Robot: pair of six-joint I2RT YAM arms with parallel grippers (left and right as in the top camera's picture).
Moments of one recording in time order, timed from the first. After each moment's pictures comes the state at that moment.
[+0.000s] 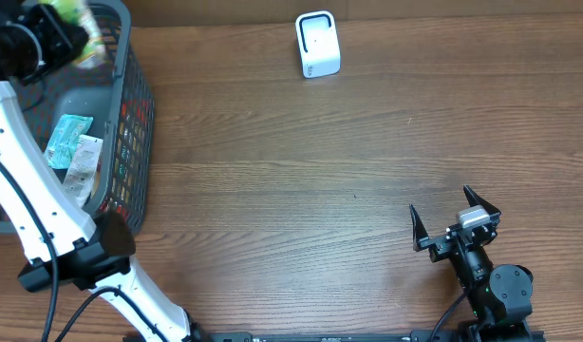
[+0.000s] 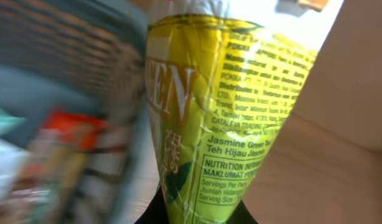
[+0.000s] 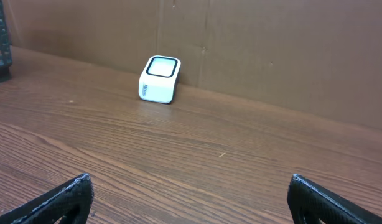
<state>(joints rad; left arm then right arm) 0.40 2.07 2.78 -1.57 0.50 -0.21 0.16 0.08 0.02 -0.02 -0.14 -0.13</state>
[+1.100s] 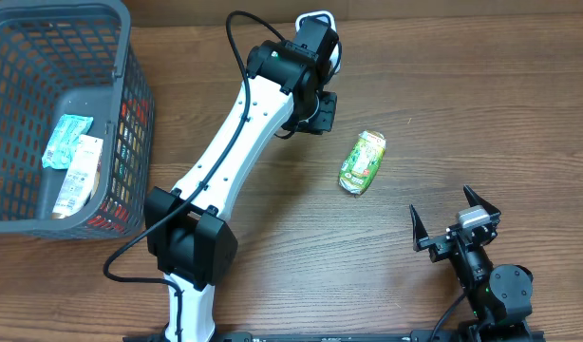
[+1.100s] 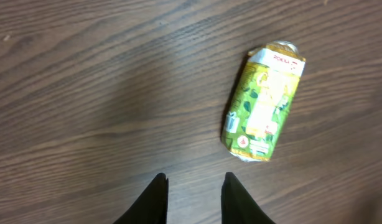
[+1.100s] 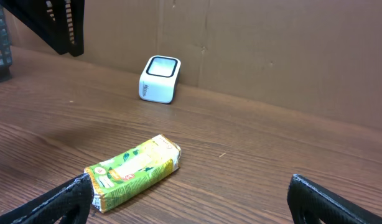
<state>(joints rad) -0.49 2.07 2.06 -1.29 0.08 -0.31 0.16 0.08 0.02 -0.02 -0.13 -0.13</state>
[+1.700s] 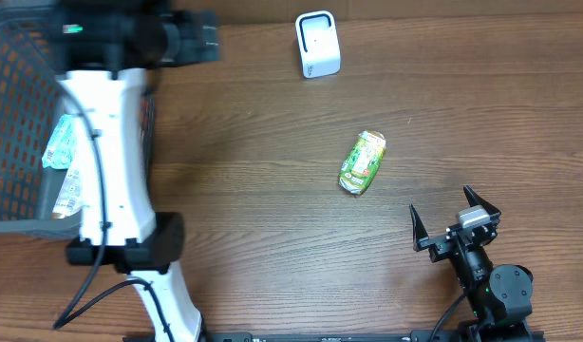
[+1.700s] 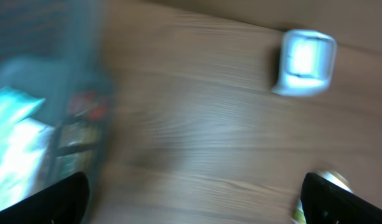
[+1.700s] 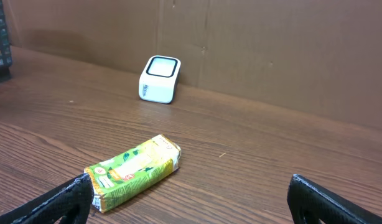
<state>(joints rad) 0.00 2.06 2.75 -1.66 0.01 -0.23 0.16 0.08 0.02 -0.02 -0.13 -0.13</state>
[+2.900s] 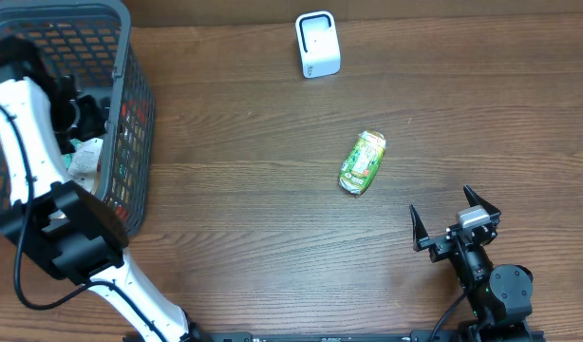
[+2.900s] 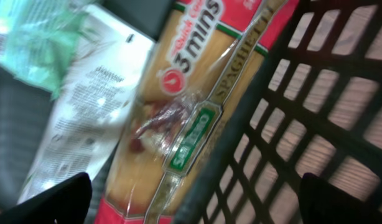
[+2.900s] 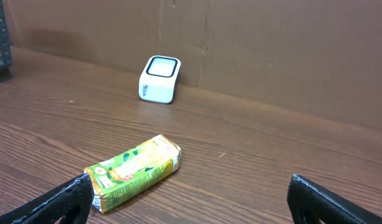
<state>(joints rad) 0.46 2.12 2.05 -1.39 0.05 0.08 0.16 0.08 0.02 -0.02 -0.13 -0.13</state>
